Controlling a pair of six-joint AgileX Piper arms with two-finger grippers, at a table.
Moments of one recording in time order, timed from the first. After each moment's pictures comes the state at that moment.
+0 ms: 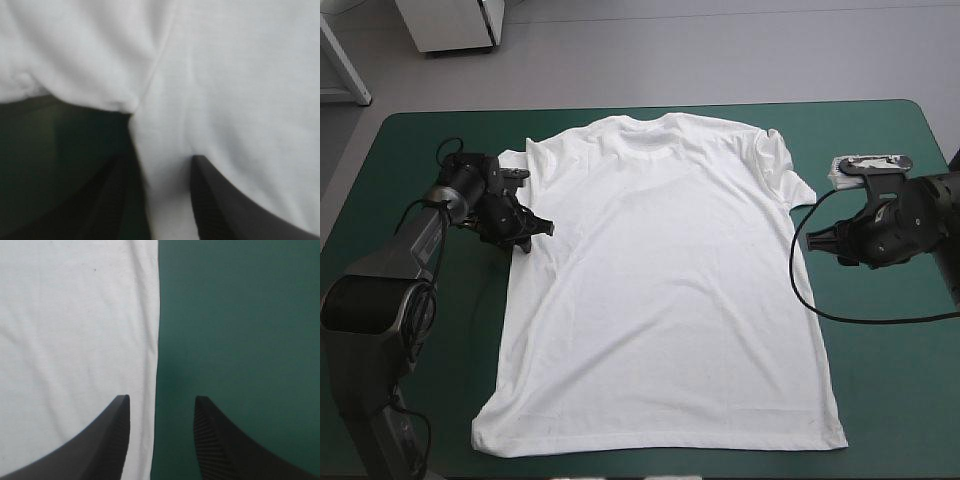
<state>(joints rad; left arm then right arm) -0.11 2.00 -1.58 -0.04 1.08 0.05 0.14 1.27 -1.35 -0.04 1.25 0.07</state>
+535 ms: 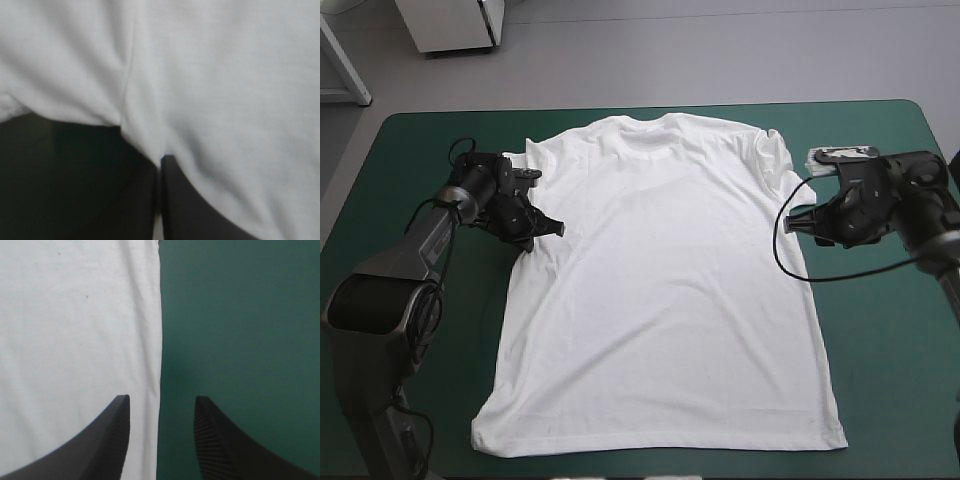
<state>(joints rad) -0.15 2.01 -1.59 -0.04 1.08 0.03 0.14 1.47 -1.38 -0.04 1.13 0.07</state>
